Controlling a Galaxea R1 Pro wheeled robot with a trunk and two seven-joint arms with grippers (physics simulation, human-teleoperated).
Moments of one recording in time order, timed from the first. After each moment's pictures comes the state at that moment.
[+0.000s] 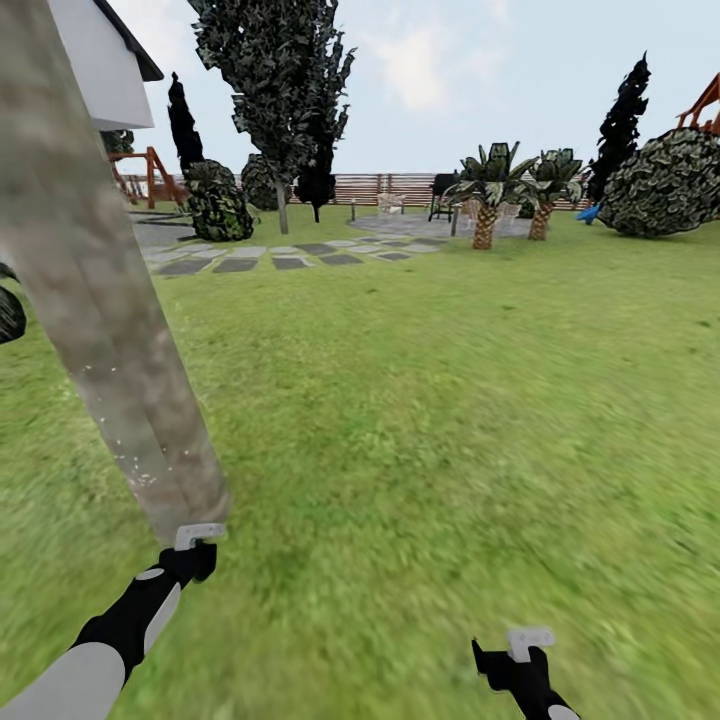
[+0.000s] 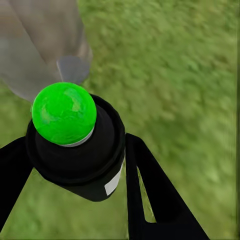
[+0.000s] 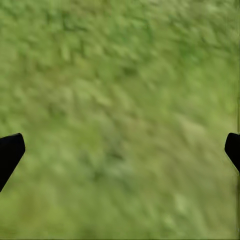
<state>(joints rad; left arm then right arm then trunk) -0.63 0.15 0.10 -0.46 0.02 0.08 -0.05 -0.50 -0.06 -0.26 -0.09 0.26 -0.41 0.06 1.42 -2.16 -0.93</state>
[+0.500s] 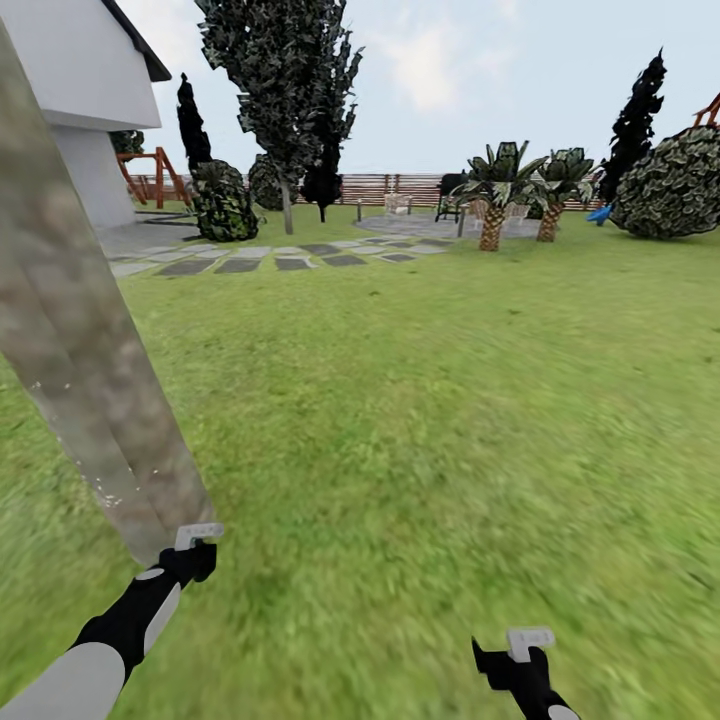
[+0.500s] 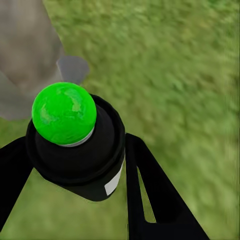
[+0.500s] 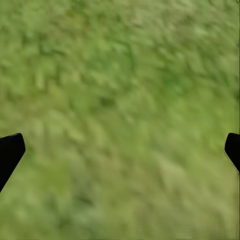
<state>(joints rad) -0.63 0.15 0.10 -0.46 0.02 0.08 -0.05 -0.49 -0.06 -0.26 -0.09 0.26 -0.41 0.06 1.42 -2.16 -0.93</state>
